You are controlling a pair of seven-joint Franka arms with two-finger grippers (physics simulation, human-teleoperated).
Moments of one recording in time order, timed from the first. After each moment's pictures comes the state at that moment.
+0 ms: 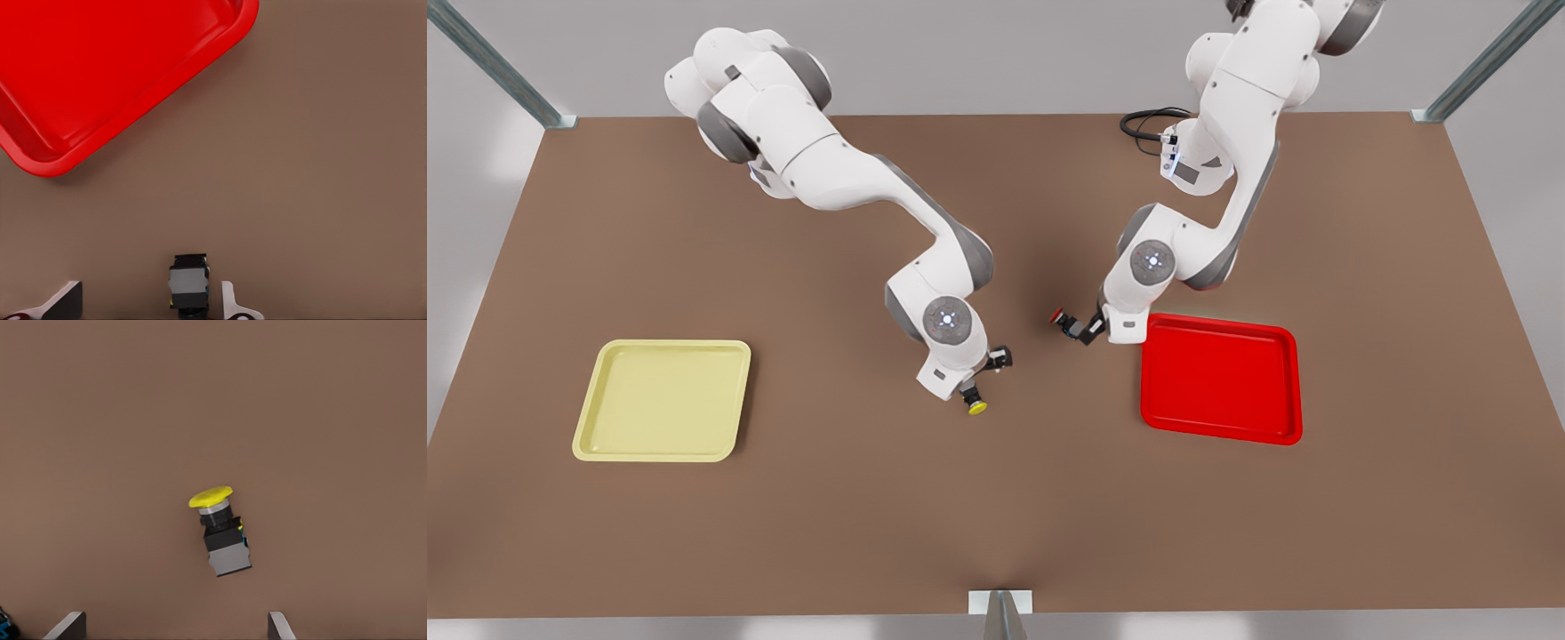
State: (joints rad) left arm -0.37 0.29 -0.21 -2.16 -0.07 2.40 -1.31; right arm 0.56 0.81 0.16 -1.23 -0.01 2.01 0.54
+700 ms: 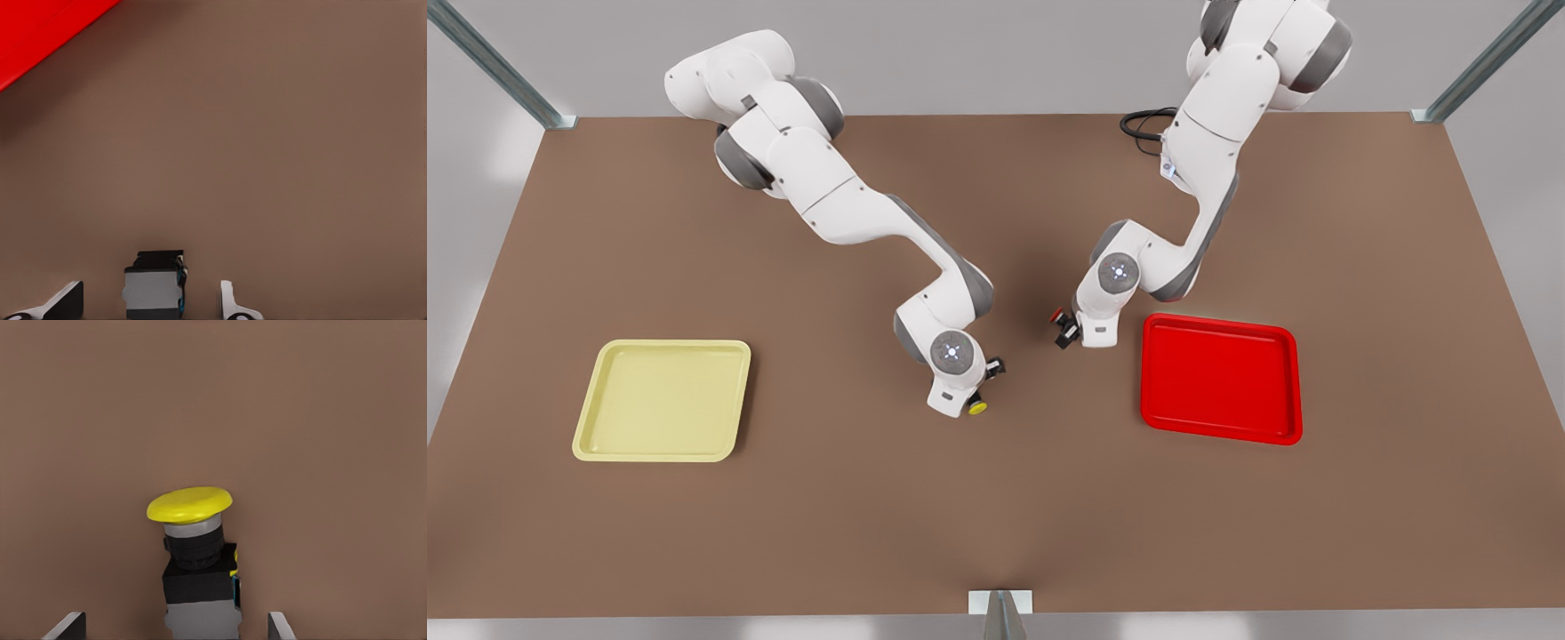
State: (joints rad) left arm -0.44 0.47 -0.19 -2.16 -0.06 2.59 -1.39; right arm 0.56 0.97 0.16 -1.21 0.00 2.13 0.32
